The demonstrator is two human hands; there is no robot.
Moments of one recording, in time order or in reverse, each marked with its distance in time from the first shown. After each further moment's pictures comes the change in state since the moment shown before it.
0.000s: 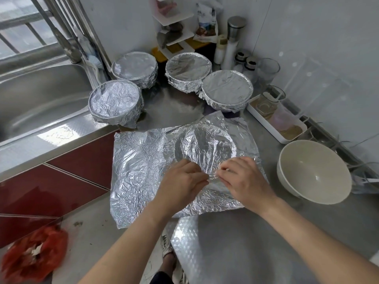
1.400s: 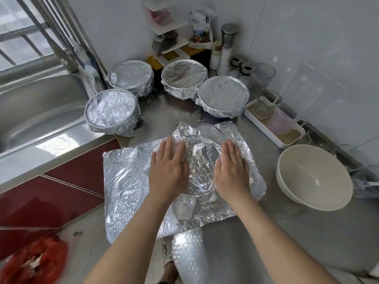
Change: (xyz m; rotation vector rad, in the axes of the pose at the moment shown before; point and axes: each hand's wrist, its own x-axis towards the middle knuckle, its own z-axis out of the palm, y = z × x) left_hand 0.028 -0.021 -0.005 0.202 -0.147 -0.531; right_hand 0.046 -0.021 0.023 0.198 -0.132 0.757
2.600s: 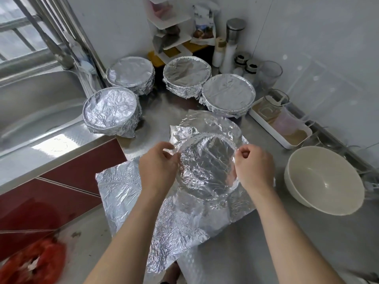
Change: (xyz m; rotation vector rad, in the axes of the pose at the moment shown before) left_hand 0.017 -0.004 -0.046 -0.562 0.144 -0.414; right_hand 0.025 -0.006 -0.036 0.133 0.248 0.255
